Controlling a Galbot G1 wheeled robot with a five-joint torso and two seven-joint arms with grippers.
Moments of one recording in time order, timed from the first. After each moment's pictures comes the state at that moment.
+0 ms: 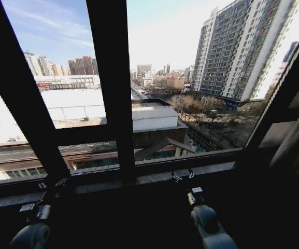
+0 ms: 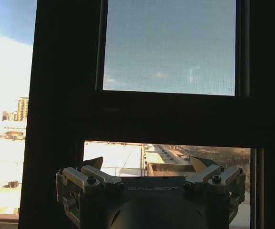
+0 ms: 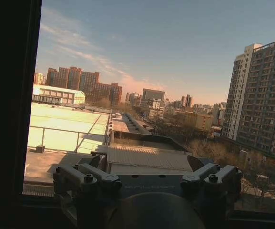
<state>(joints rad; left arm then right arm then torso) 1.42 -1.21 -0.91 -1.83 -0.51 -0.08 0.07 -1.22 1.30 0.45 1.78 0.08 -0.05 0.05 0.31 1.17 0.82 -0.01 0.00</state>
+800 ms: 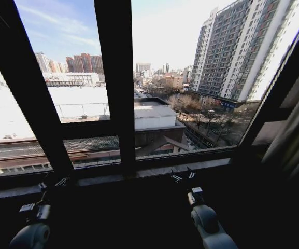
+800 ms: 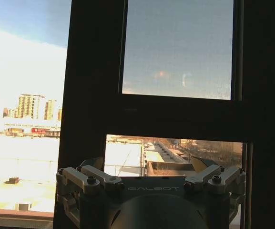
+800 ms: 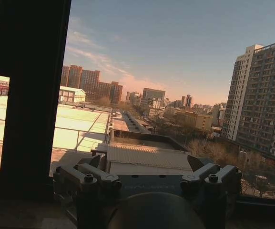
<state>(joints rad) 1.42 -1.21 -0.91 -1.83 -0.51 -0.08 0.07 -1.22 1.31 0.45 1.78 0.08 -0.05 0.05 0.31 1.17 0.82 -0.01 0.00</state>
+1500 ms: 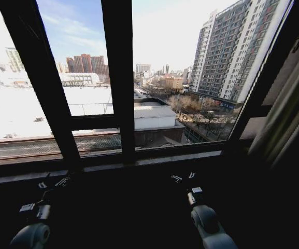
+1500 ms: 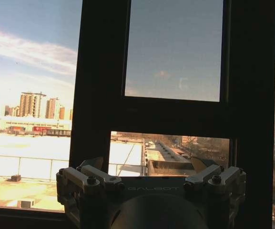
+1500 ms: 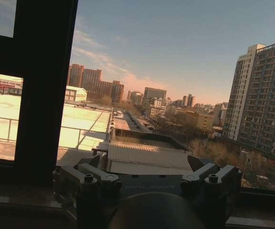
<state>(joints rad) 1.42 -1.21 -0.91 -1.83 -0.51 -0.08 0.07 -1.22 1.31 0.45 1.78 0.08 -0.05 0.05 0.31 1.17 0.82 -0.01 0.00</state>
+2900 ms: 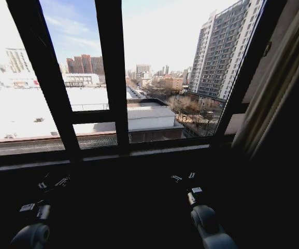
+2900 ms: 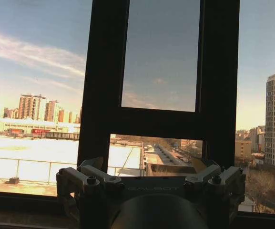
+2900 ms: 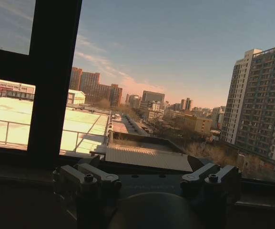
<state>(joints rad) 1.42 -1.21 -0.91 -1.83 -0.51 -0.08 0.07 -1.22 1.31 0.45 1.78 0.08 -0.05 0.05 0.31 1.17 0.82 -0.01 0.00</state>
